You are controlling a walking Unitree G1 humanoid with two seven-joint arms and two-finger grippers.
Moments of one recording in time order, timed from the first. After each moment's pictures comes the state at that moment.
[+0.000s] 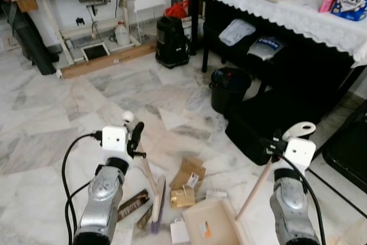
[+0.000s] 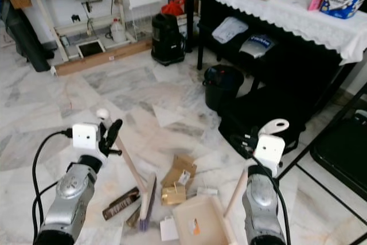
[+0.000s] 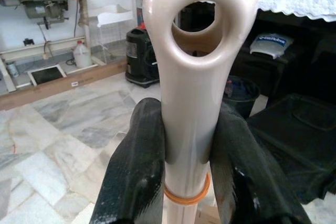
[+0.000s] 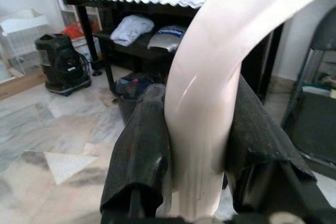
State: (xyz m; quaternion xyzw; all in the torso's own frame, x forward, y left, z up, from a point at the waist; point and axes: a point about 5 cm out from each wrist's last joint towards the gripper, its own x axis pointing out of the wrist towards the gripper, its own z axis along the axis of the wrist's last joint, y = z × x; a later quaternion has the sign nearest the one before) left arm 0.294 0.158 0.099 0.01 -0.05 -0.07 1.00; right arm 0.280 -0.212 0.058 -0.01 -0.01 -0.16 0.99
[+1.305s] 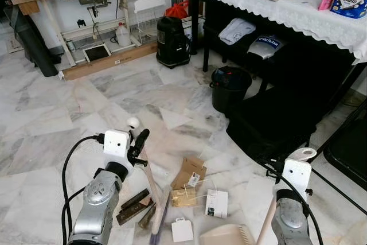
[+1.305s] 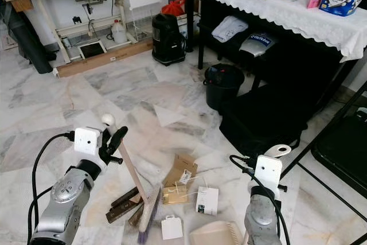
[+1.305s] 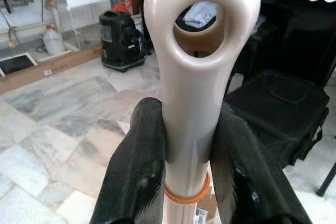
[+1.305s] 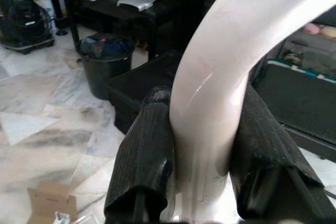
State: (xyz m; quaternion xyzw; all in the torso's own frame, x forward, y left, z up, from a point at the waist) left arm 0.283 0.158 0.095 0.00 -0.02 -0.13 0.99; right arm 0.257 -0.223 0.020 -0.07 0.07 -0.22 0.97
